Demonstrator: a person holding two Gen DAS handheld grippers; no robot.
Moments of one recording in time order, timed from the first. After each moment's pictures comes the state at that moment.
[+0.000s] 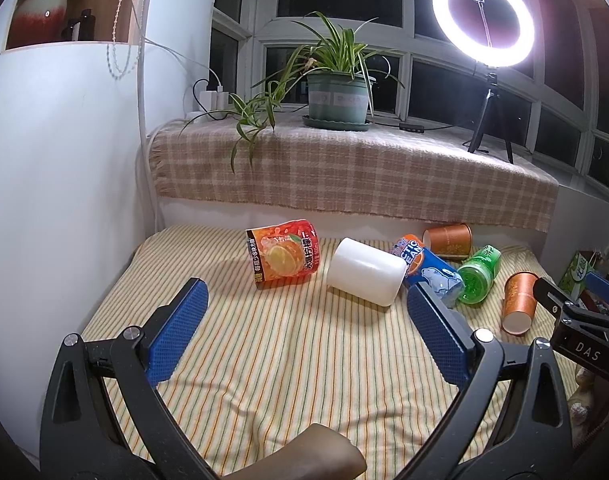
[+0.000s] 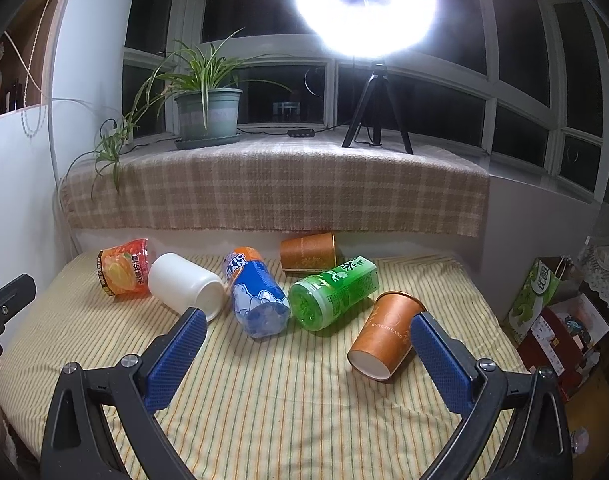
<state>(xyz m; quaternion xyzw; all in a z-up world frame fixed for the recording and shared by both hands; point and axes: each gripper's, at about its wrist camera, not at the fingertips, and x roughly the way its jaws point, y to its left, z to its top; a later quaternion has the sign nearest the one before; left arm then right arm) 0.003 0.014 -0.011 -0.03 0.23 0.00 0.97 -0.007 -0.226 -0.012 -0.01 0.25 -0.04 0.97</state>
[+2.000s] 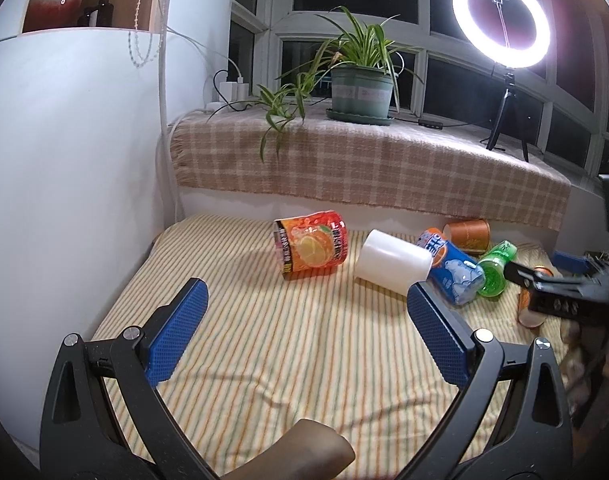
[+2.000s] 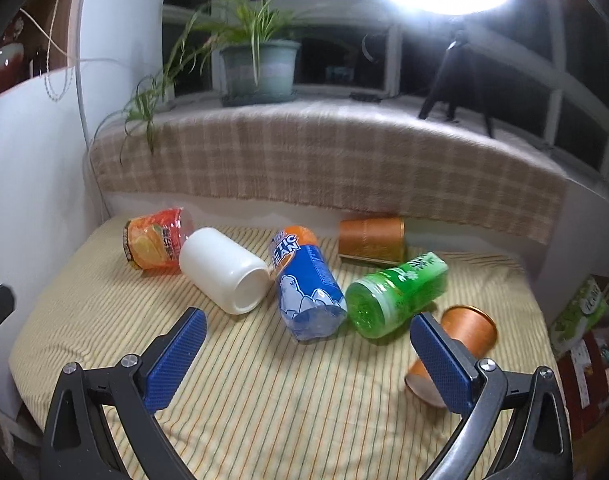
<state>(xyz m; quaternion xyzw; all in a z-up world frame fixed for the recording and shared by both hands) -0.004 0.041 -0.015 -0.03 0.25 0.02 0.97 0.064 -0.208 -0.025 -0.04 0.33 0.07 0.94</state>
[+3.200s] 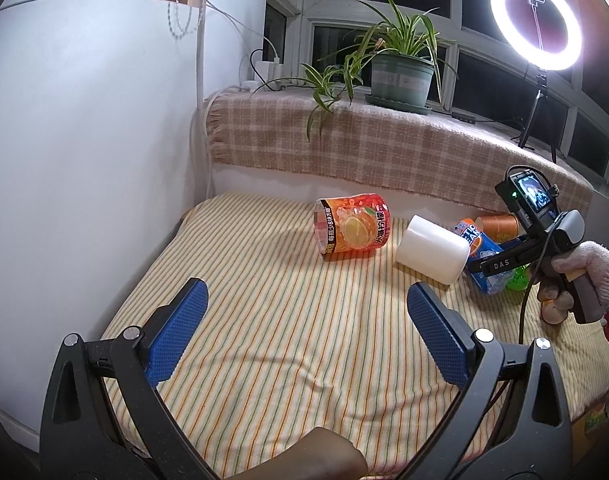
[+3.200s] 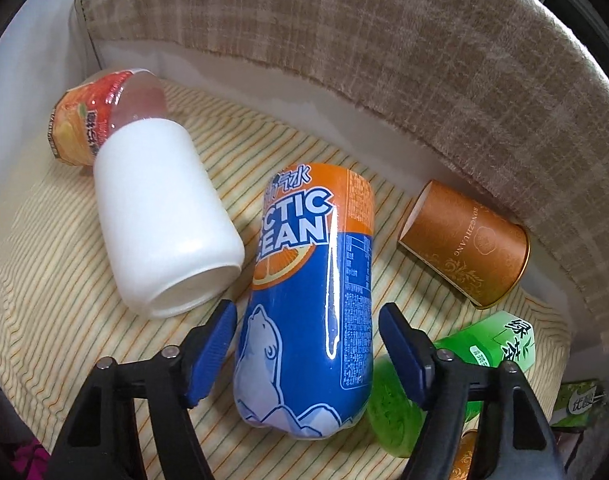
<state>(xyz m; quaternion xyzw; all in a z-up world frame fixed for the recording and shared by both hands) -0.007 0.081 -0.027 -0.06 0.27 0.06 0.96 0.219 -0.166 -0.105 -0.20 0.53 0.15 0.81</state>
